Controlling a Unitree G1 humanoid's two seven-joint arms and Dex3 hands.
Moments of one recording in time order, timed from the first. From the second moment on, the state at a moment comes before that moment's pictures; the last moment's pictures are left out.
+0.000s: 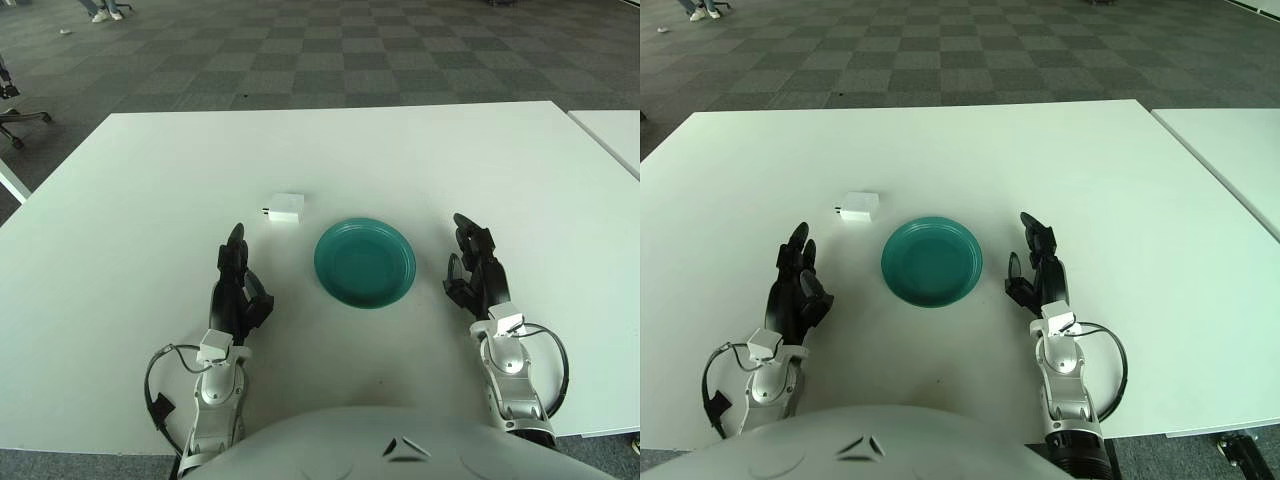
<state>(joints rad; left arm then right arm) 0.29 0.00 0.04 0.10 0.18 -0.52 0.12 0.24 -0.07 -0.04 0.13 -0.09 -0.37 -0.09</state>
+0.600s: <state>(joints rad) -0.25 0.49 0.01 0.34 0.79 -0.45 0.47 0.19 -0.08 -0.05 0.18 -0.11 -0.37 -0.10</state>
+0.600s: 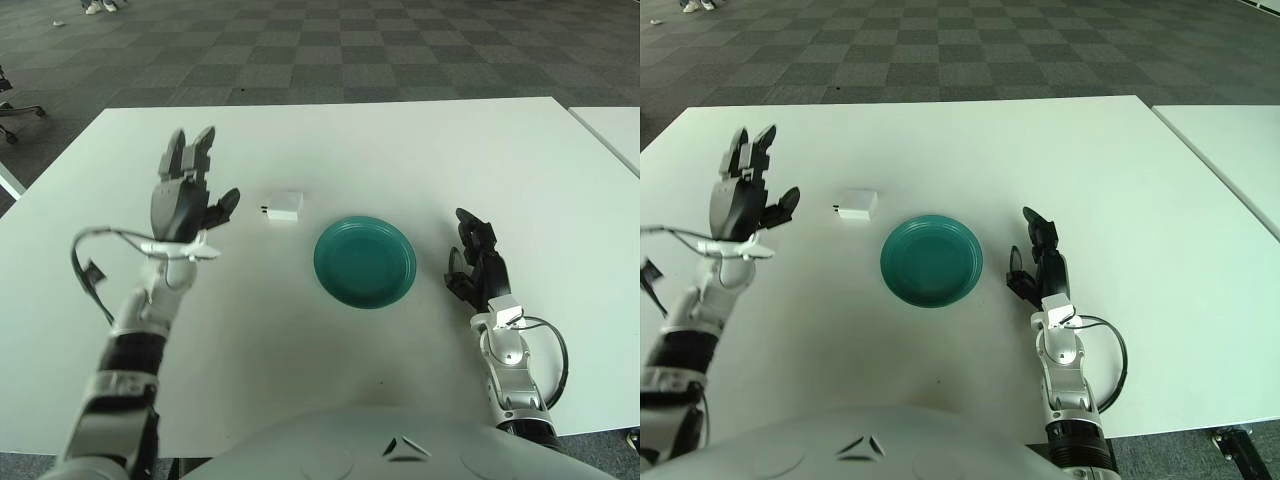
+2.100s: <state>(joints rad) -0.76 0.60 -0.45 0.91 0.87 -0.70 0.15 0.12 -0.09 -0.04 0.26 -0.10 -0.41 -0.14</state>
